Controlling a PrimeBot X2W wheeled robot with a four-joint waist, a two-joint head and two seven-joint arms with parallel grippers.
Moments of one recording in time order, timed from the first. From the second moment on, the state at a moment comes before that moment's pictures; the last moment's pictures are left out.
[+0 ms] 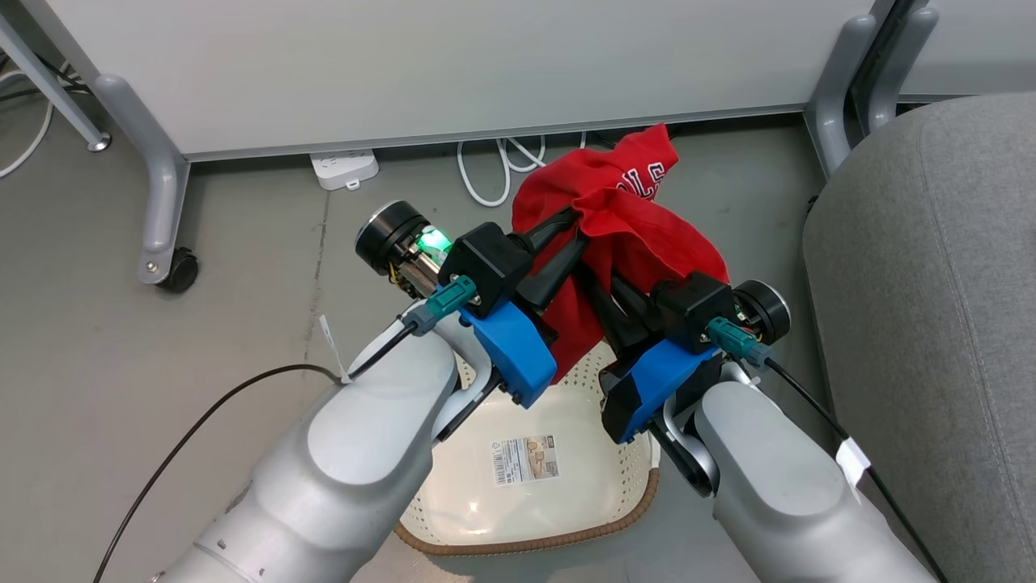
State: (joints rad) left arm -0.88 0.05 -0.82 0.62 -0.36 -0.13 -0.26; right arm -0.67 -0.05 0.52 0.70 0.20 0.13 -0.26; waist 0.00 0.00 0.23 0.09
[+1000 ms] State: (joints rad) left arm -0.88 0.05 -0.77 0.62 -0.31 -0.13 -0.26; right arm -0.67 -0.05 0.51 0.70 0.20 0.13 -0.26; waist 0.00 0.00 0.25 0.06
